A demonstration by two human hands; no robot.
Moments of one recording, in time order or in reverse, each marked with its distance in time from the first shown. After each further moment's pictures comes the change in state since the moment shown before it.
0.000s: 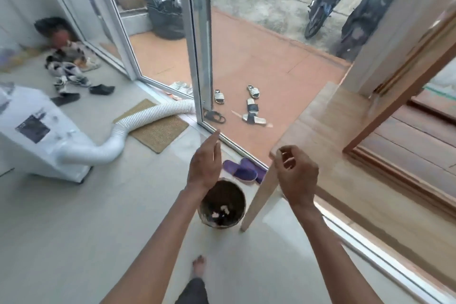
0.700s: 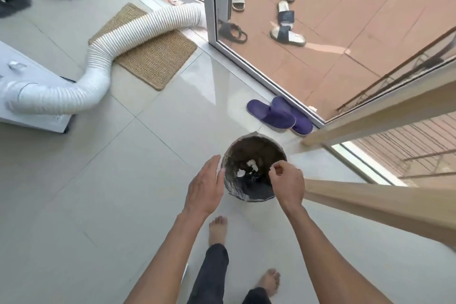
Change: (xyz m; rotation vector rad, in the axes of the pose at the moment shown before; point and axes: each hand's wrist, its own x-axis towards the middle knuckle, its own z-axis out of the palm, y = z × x) left_hand -0.027 -0.335 0.117 0.161 -0.522 -0.462; right_hand -0.117 0.177 0.369 -0.309 -0.593 0.627
